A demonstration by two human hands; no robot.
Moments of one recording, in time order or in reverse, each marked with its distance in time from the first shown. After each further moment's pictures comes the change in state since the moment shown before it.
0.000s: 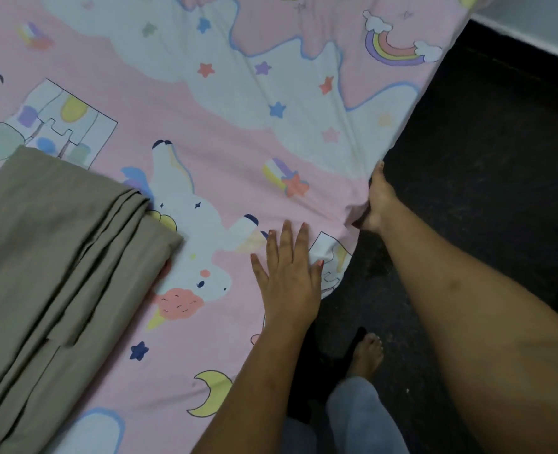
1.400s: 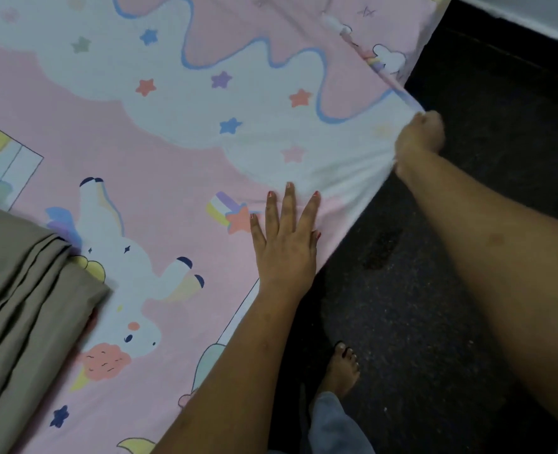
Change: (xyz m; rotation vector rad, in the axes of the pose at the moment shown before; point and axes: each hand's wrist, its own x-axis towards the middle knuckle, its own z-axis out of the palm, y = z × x) left_hand 0.109 0.093 0.012 0.143 0.178 0.169; right_hand 0.085 -0.146 -0.065 -0.262 0.476 -0.574
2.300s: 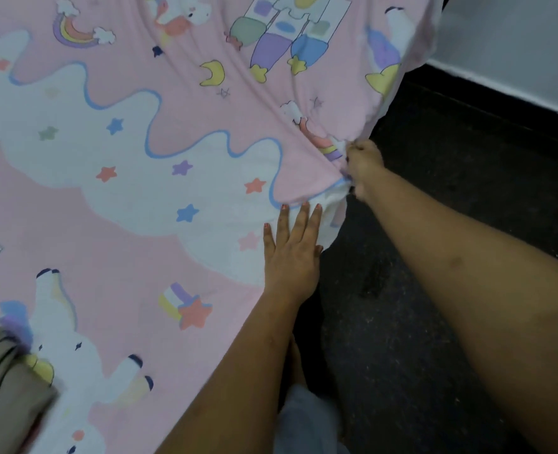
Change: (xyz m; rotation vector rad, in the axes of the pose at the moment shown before) left_hand 0.127 0.078 -0.012 0.003 -0.186 0.084; right_hand 0.076 -0.069 0.019 0.127 -0.357 0.168
